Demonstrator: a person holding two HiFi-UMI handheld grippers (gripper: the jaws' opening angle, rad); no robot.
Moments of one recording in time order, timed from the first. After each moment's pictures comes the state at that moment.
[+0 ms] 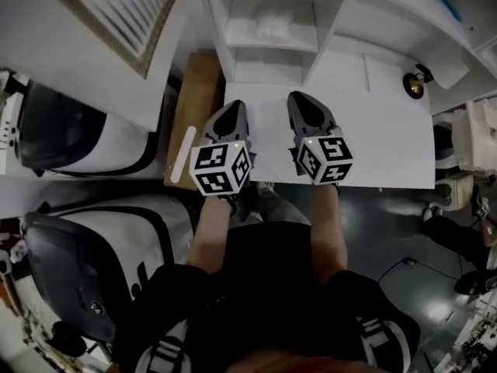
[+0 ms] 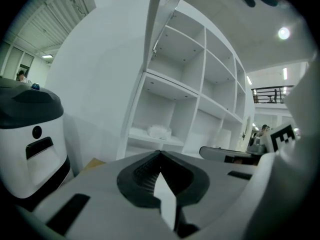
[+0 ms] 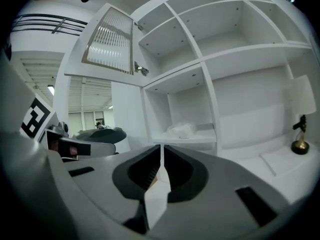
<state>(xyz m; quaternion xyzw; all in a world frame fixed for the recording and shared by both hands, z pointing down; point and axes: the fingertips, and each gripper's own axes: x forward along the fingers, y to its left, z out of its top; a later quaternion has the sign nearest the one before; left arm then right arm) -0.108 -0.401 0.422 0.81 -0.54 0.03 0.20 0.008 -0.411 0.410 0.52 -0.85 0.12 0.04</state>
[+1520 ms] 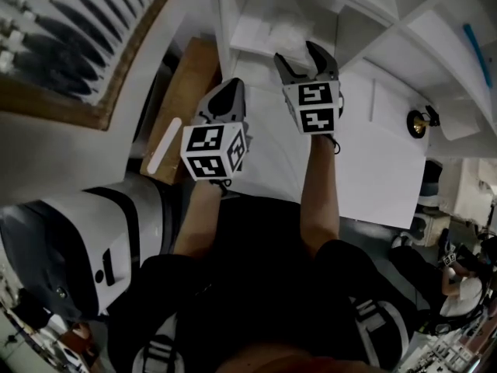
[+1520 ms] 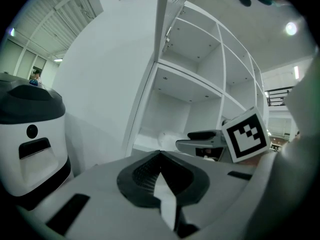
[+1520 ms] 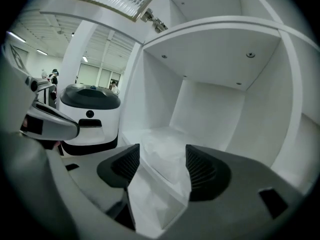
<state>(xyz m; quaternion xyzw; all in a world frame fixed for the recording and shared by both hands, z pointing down) -0.108 -0.491 0.423 0.78 -0.60 0.00 0.20 -0.016 -0.582 0.411 0.46 -0.85 -0.03 0.25</state>
